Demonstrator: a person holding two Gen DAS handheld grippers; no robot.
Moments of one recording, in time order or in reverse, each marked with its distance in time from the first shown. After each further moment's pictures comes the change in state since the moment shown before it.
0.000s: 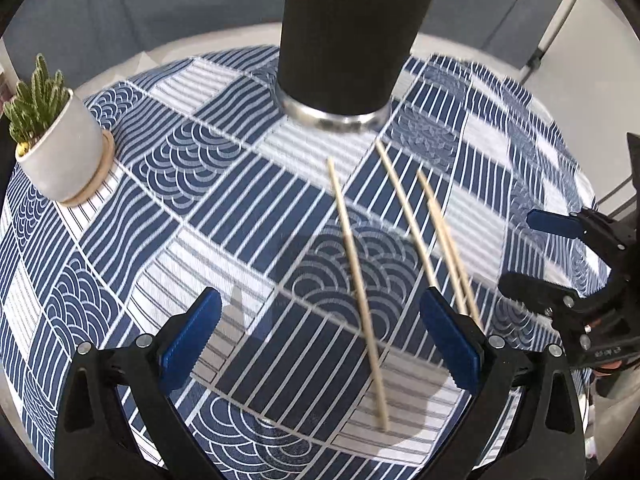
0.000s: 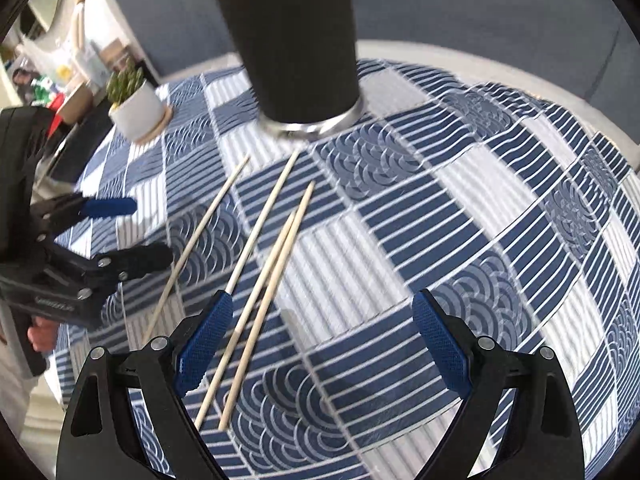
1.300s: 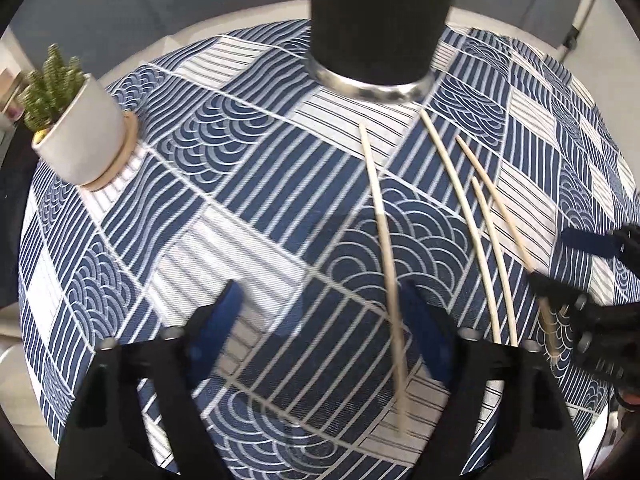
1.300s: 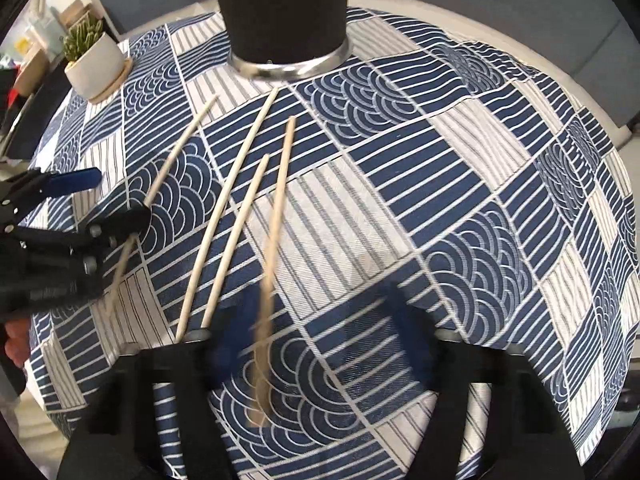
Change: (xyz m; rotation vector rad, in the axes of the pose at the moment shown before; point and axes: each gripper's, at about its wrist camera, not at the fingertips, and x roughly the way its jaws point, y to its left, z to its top) left arm 0.015 0.003 0.001 -0.018 0.057 0.160; right arm 0.022 0.016 0.001 0.034 0.152 -0.166
